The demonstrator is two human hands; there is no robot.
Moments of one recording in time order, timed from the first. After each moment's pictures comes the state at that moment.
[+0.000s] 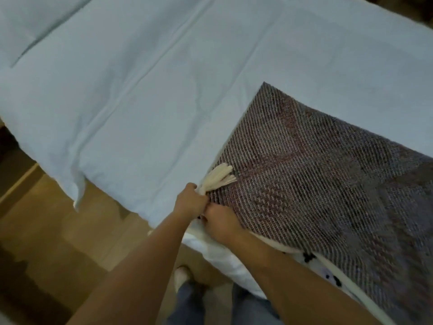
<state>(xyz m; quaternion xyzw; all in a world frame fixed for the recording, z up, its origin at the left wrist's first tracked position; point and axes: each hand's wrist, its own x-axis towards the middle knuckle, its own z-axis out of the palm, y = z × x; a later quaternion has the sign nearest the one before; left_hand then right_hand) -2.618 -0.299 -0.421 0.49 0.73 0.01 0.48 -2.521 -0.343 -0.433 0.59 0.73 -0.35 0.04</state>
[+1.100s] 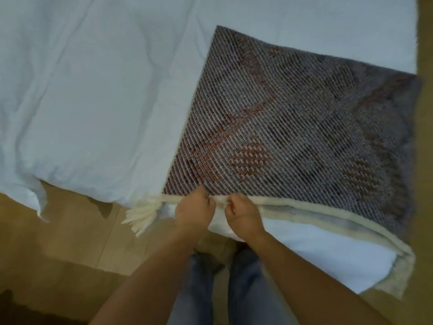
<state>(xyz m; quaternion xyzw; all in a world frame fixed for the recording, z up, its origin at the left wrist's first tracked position) -2.609 -0.394 -0.479 0.69 0.63 -0.08 0.36 -2.493 -0.458 -0.486 0.79 0.51 -0.33 -0.12</state>
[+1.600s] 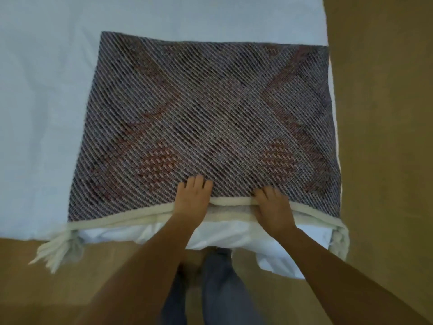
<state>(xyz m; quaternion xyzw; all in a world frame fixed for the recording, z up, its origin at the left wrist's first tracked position) -2.416 -0.450 -0.497 0.92 0.35 -0.14 0.09 -2.255 -0.584 -0.487 0.83 0.52 -0.18 0.03</state>
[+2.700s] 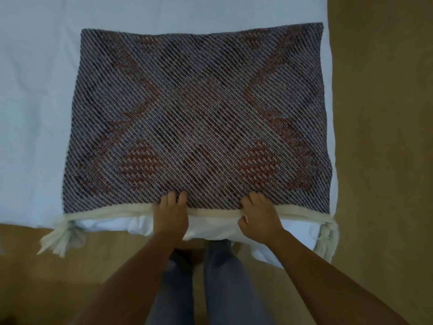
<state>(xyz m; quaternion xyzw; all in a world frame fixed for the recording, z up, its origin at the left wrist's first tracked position) -2.424 -0.504 -0.498 0.85 0.49 -0.18 0.09 -2.233 -0.618 -0.488 0.78 0.56 -0.26 -0.03</state>
